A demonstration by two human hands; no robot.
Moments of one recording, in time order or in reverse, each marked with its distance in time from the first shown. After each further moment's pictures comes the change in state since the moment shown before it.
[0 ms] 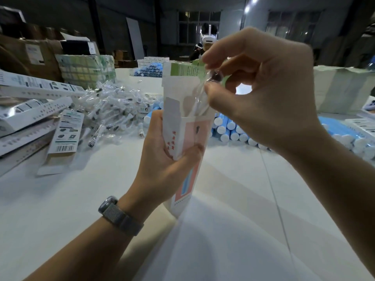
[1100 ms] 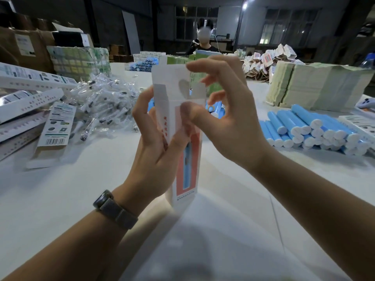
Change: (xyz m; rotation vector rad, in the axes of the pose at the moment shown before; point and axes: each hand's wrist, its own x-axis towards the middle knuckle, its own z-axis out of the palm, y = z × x) left_hand -0.002 -0.020 0.003 -0.041 -0.051 0.150; right_hand -0.030 0.031 0.036 0.131 -0.022 0.088
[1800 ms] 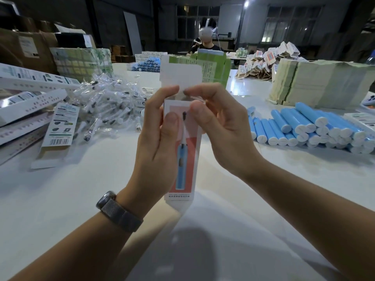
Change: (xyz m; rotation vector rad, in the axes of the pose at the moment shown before) left_hand 0.000 0.009 0.001 -0.018 0.073 -0.007; right_hand -0.017 0.003 0.017 0.361 -0.005 0.167
